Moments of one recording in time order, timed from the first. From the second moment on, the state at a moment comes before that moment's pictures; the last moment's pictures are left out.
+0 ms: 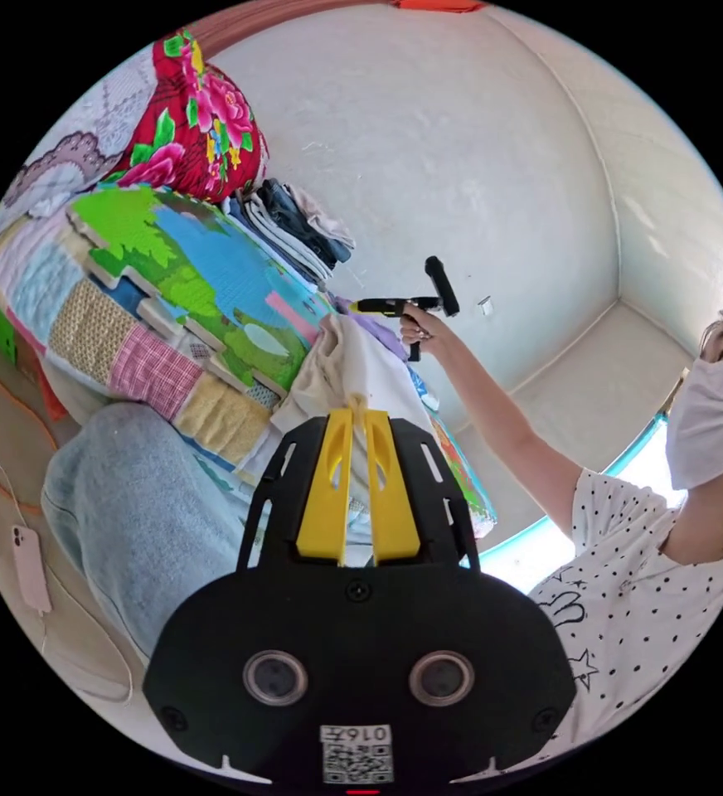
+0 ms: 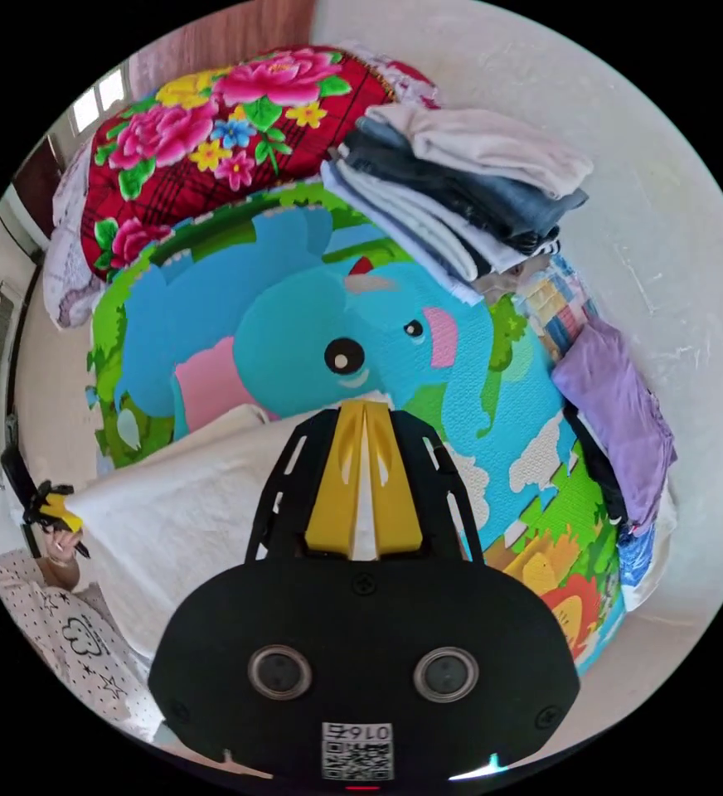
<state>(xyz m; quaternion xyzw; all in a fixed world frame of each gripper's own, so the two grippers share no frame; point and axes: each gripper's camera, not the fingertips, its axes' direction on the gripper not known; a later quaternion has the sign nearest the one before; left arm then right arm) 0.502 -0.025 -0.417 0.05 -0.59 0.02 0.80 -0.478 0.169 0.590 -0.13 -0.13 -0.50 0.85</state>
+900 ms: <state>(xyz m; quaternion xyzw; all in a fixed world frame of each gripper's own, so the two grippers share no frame) 0.328 -0.101 -0.165 -0.30 -0.73 0.11 0.60 -0.211 0.357 0.468 -0.14 -0.29 -0.52 0.79</state>
